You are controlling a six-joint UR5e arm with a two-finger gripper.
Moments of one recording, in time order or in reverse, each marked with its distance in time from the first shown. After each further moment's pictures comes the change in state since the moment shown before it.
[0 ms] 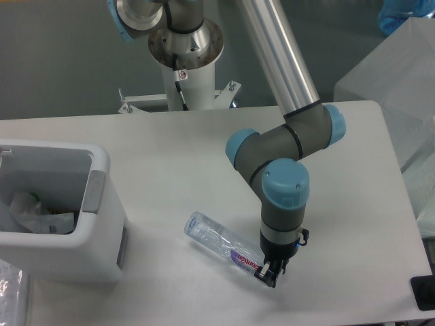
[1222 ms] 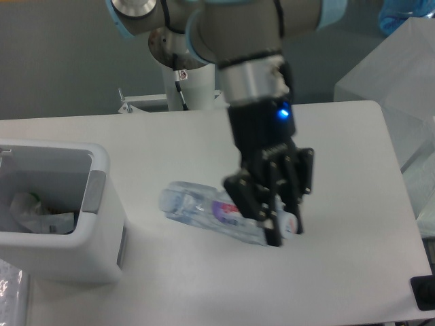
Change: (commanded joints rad) arm -0.133 0.318 0.176 0.095 -0.008 0.009
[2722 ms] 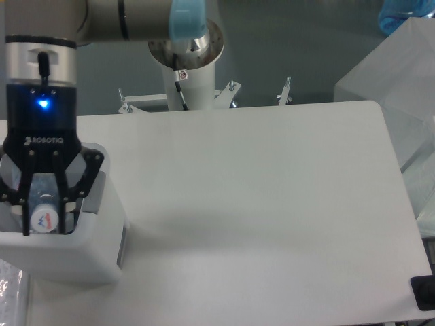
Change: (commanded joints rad) arm -0.324 -0.008 -0.123 0.000 0.006 0.051
